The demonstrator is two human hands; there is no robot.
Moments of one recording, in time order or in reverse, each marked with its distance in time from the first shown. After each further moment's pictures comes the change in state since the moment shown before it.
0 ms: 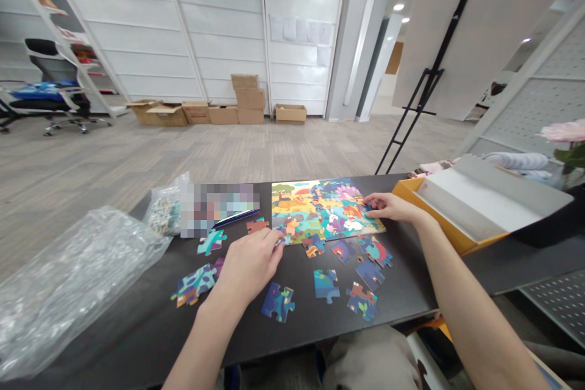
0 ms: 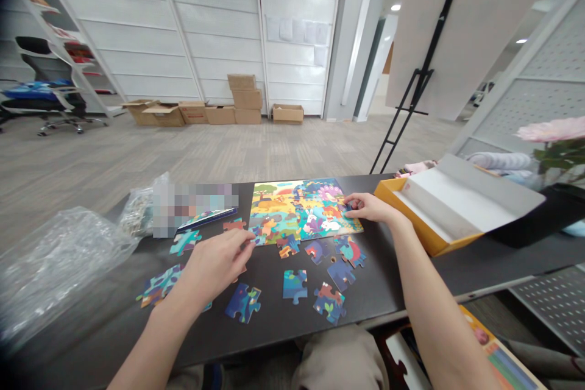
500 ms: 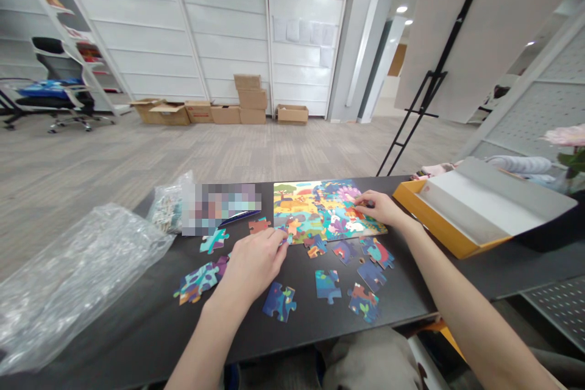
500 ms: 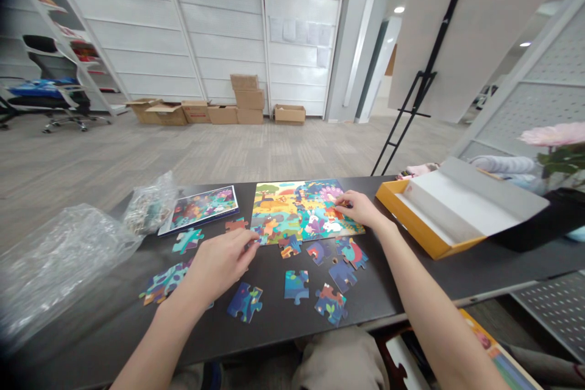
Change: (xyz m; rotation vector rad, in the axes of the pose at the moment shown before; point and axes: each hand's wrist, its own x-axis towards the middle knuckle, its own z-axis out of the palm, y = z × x) left_hand 0.001 0.003 0.000 -0.015 -0.049 -0.025; right_hand 0.017 -0.012 0.033 -0.223 0.248 -0.259
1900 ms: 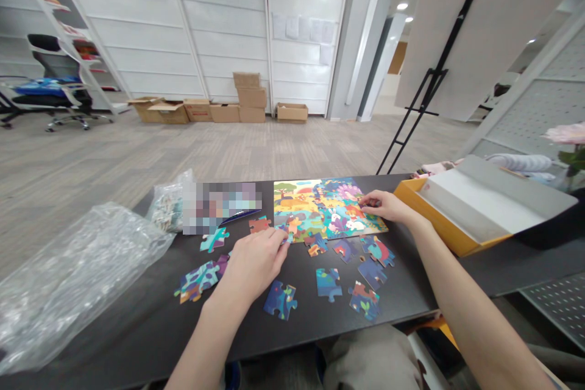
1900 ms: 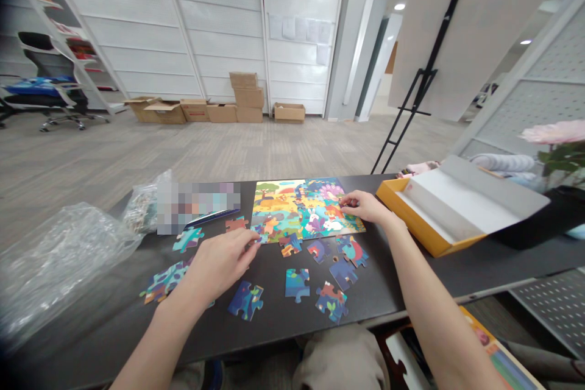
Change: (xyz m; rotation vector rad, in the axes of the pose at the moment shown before) left_hand 0.000 0.001 -0.002 0.013 -0.042 0.010; right_hand -0.006 0.009 -0.015 0.051 -0.092 0.101
